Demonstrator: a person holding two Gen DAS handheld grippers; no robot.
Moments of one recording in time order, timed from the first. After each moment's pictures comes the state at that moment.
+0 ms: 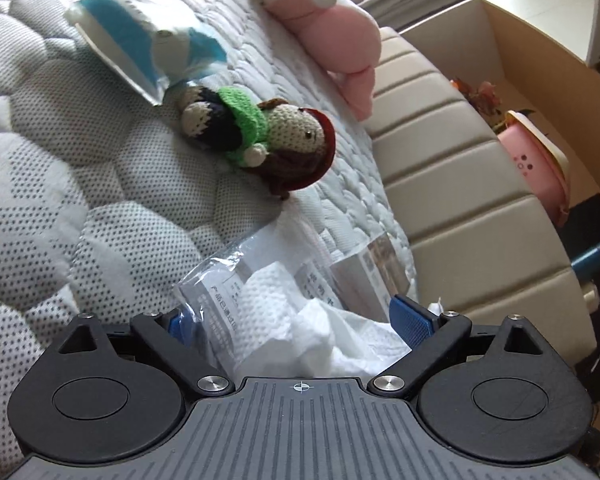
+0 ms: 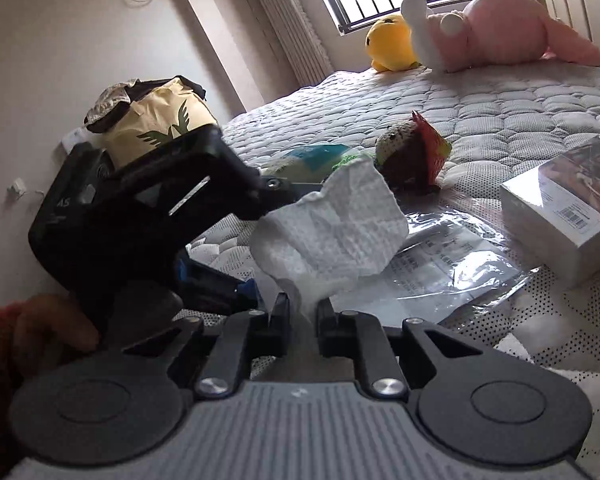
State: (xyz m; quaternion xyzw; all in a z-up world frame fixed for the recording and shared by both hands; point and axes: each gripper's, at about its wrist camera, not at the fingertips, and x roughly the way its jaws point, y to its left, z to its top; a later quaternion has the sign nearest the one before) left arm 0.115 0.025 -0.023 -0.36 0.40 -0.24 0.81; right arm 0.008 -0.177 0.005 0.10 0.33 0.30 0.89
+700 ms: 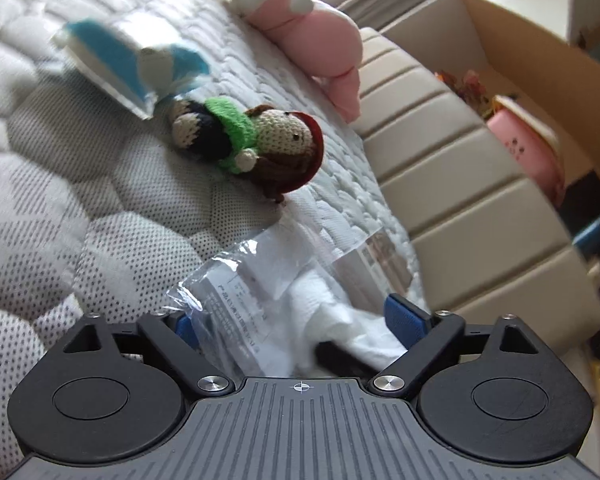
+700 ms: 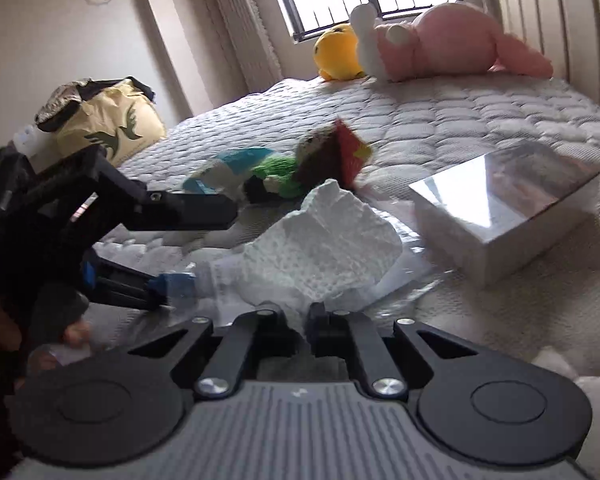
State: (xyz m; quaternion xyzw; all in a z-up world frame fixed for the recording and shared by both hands) left arm 0.103 0.018 -0.017 -0.30 0.38 -0.25 0.84; right arm 0.009 -0.212 -0.007 0.07 0.32 0.20 0.93
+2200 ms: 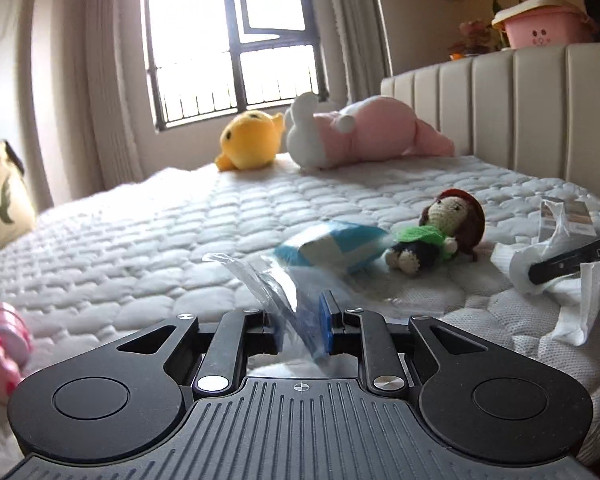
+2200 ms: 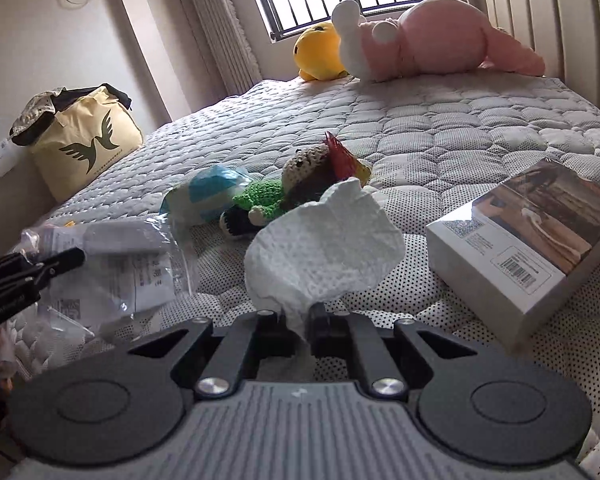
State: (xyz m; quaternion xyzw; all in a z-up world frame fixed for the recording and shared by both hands) left arm 0.028 0.095 0.039 0.11 0.17 -0.07 0.98; right arm 0.049 -0.182 -0.002 0.10 0.33 0.19 0.92
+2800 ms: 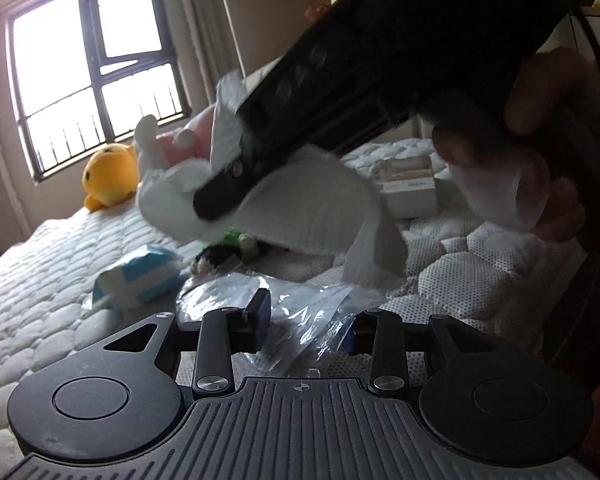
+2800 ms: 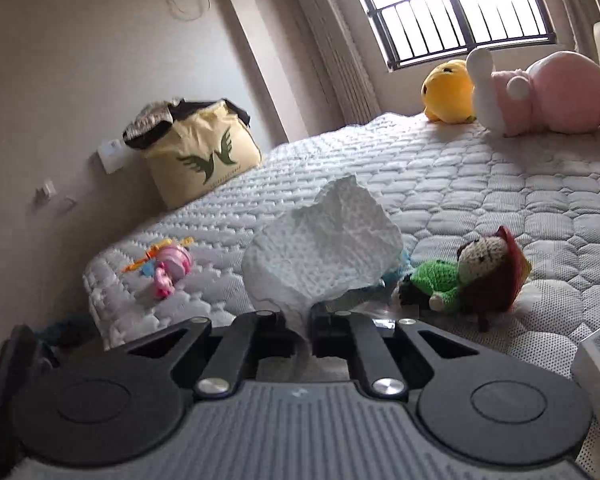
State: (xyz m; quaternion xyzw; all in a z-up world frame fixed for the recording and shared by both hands) left arm 0.001 -0.005 0.011 0.17 0.18 -0.26 0.93; right arm 0.051 -0.116 0.058 0.08 0.29 0.35 0.89
